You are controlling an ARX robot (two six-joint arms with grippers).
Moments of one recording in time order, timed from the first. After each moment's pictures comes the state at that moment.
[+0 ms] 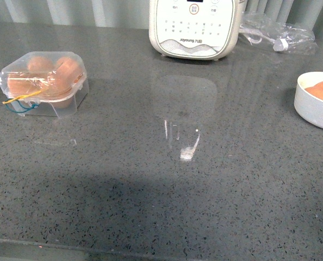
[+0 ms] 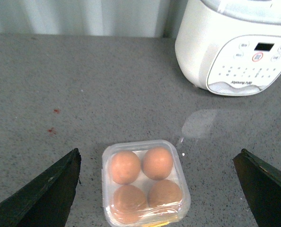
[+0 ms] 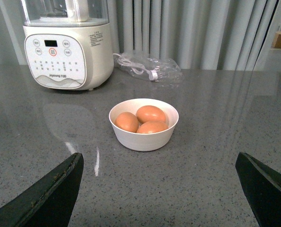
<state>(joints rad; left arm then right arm) 0.05 1.29 0.86 0.19 0.26 0.02 0.00 0.00 0.01 0.00 0.00 -0.01</state>
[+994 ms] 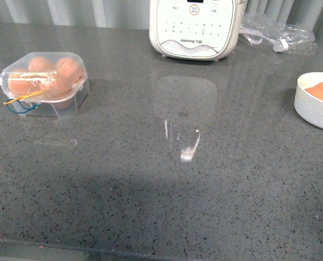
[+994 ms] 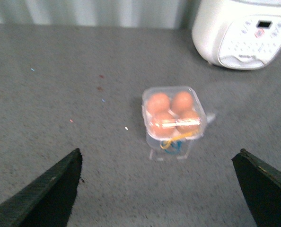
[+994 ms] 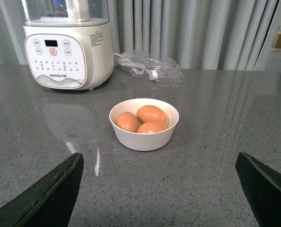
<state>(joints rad) 0.42 0.77 0.58 -0.04 0.52 0.15 0.00 0.00 0.01 0.00 0.00 -0.01</state>
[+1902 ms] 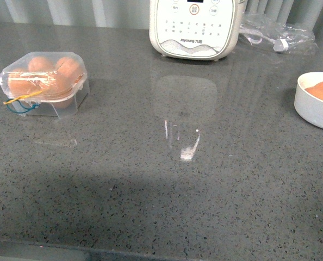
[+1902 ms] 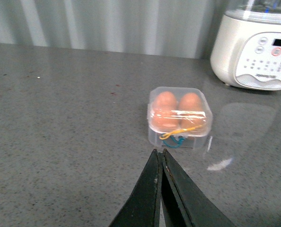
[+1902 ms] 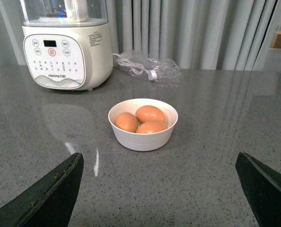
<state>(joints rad) 0.01 0.36 0.09 0.27 0.00 0.00 0.00 0.00 0.01 0.00 0.00 -0.01</state>
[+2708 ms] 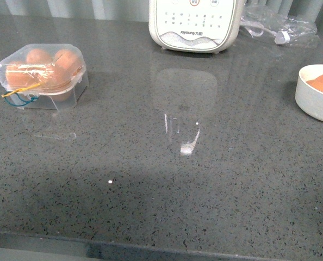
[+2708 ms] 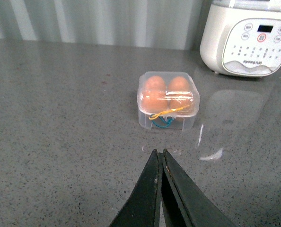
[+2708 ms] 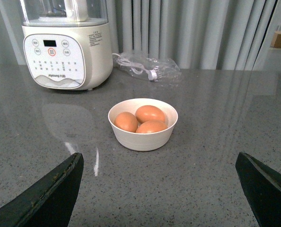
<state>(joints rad) 0.00 0.03 0.03 0.01 0.00 0.00 0.00 0.00 0.01 0.00 0.00 -0.01</state>
